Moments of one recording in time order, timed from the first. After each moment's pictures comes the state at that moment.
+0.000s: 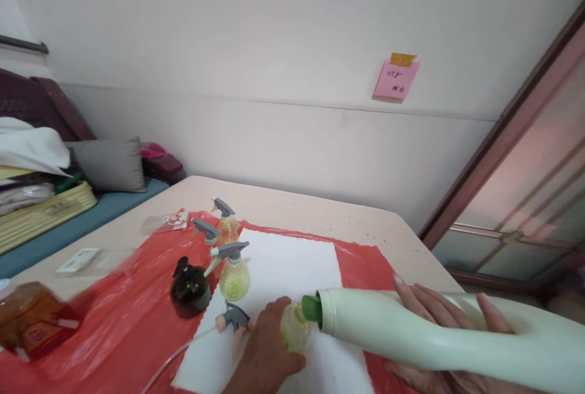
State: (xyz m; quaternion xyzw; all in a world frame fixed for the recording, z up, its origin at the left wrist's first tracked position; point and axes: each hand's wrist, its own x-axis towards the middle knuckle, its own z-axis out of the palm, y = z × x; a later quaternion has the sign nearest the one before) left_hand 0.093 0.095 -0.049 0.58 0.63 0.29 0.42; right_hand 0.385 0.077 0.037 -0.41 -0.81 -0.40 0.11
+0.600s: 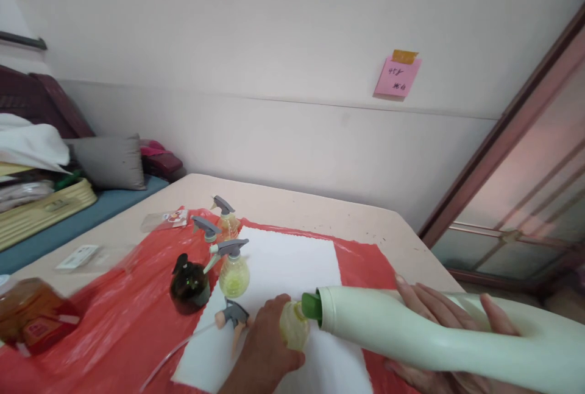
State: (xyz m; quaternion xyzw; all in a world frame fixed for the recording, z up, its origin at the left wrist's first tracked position) left_hand 0.093 0.094 -0.044 0.60 0.64 0.24 0.41; right_hand 0.382 0.074 0.041 -0.39 -0.79 -0.46 0.09
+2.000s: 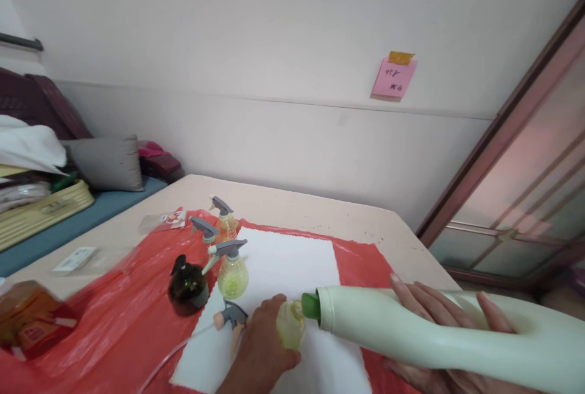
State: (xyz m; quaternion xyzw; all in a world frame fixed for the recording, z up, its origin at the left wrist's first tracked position) left_hand 0.090 0.096 -0.056 0.61 0.66 0.21 0.38; right_hand 0.383 0.070 0.042 -0.43 -0.80 -0.41 0.10
